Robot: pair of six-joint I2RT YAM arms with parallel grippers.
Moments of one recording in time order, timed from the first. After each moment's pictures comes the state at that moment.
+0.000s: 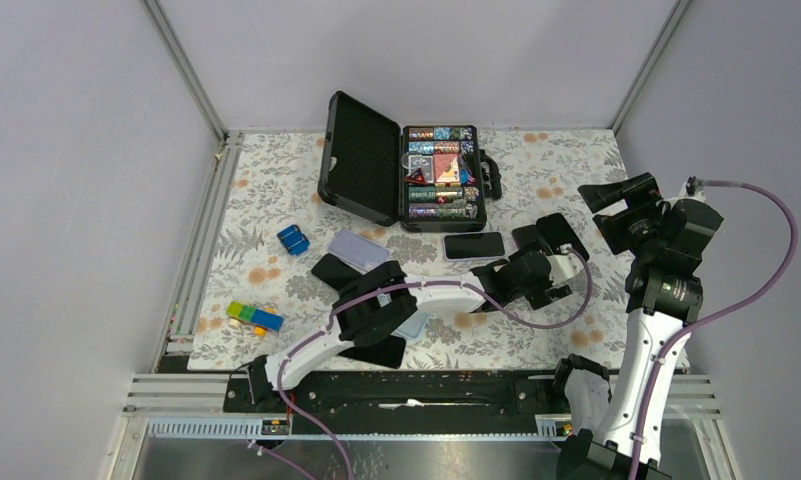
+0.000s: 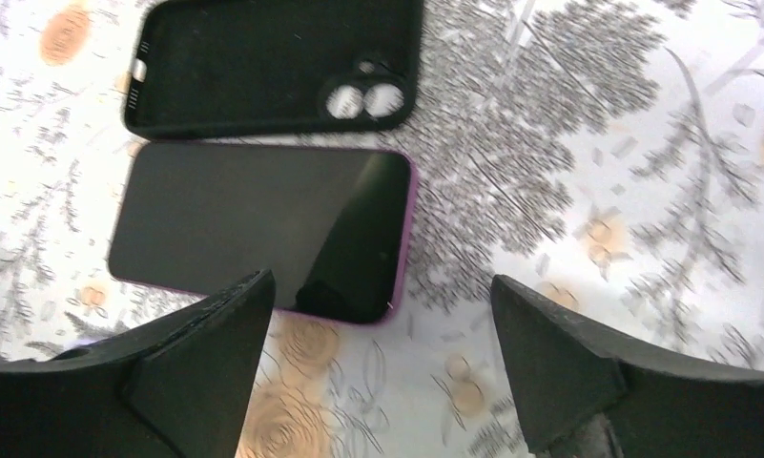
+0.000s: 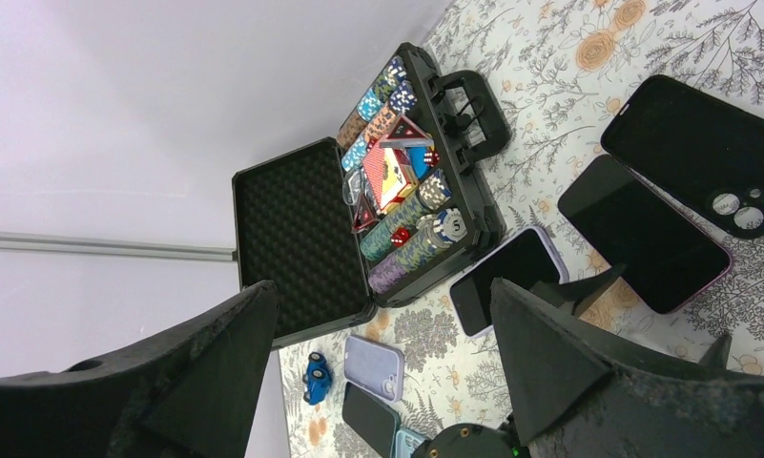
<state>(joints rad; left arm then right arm) -1.20 2.51 1.92 0.12 -0.22 0.18 -0.42 0.79 1.01 -0.56 -0.46 0.83</state>
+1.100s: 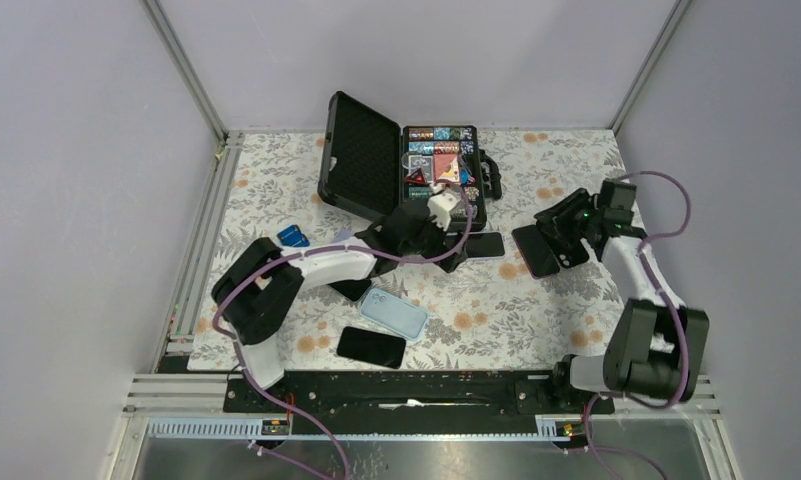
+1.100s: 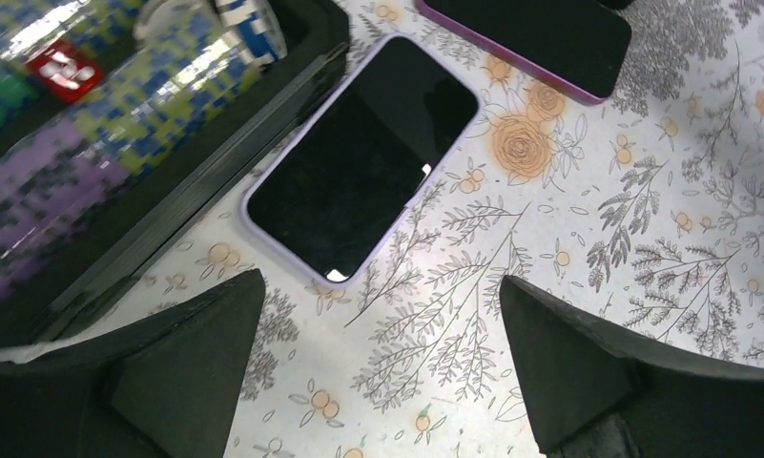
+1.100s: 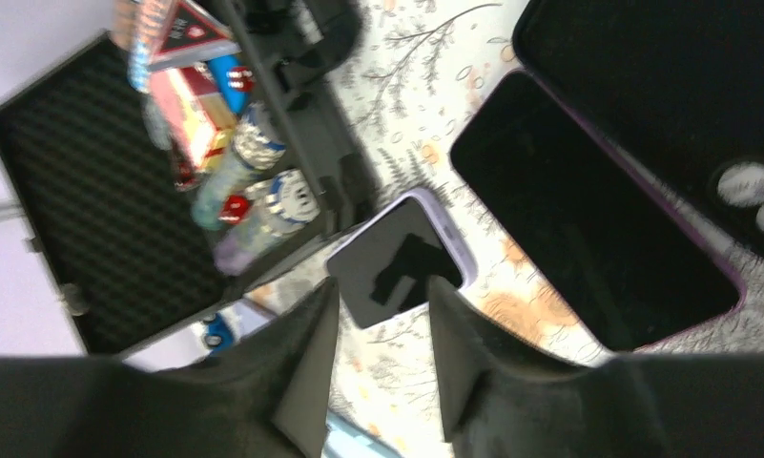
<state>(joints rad) -0.85 1.81 1.12 0.16 0.15 -0.14 -0.22 1.29 0.83 -0.27 -0.40 0.79</state>
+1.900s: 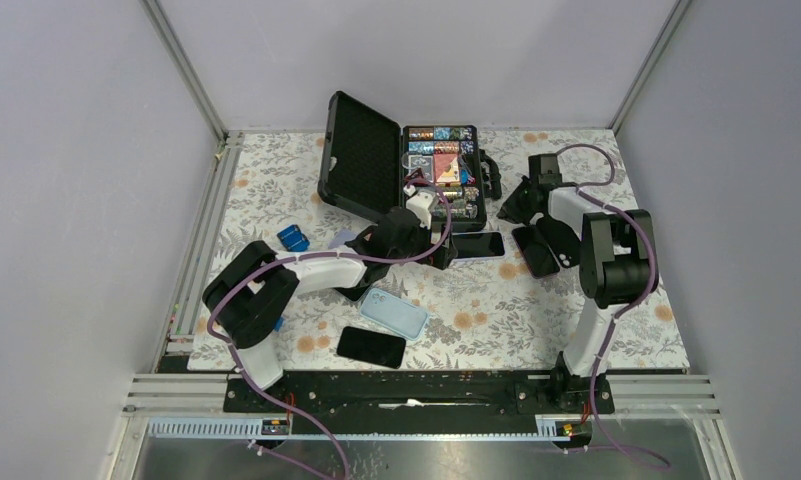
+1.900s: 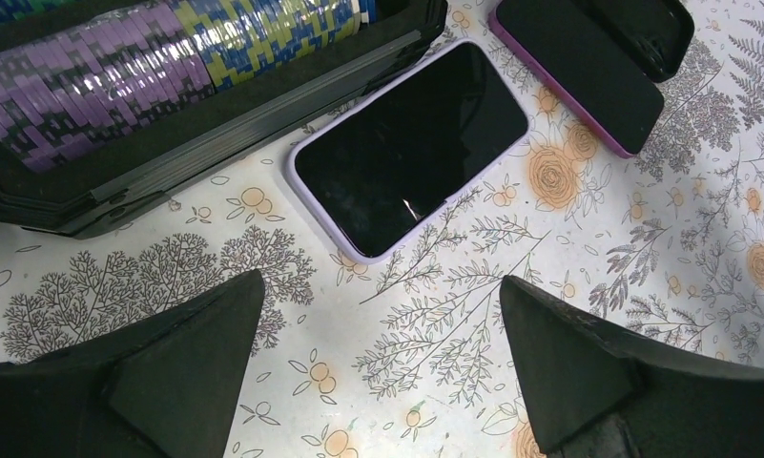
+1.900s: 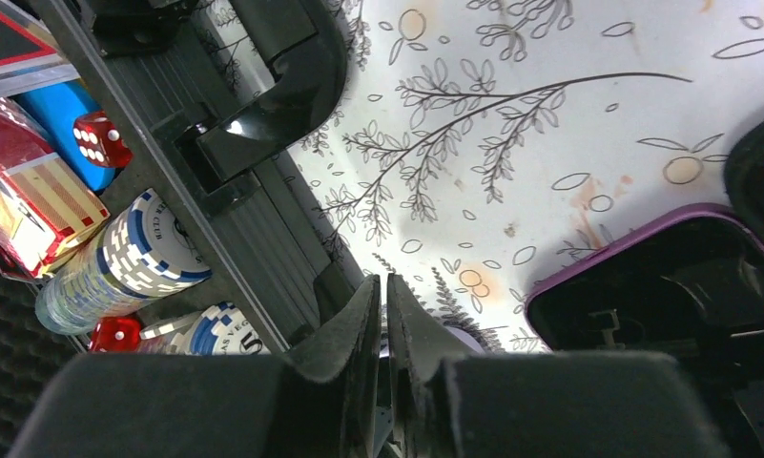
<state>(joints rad) -0.81 1.74 0.96 0.30 0.03 -0.39 0.07 1.89 1.20 -0.27 -0.16 0.79</state>
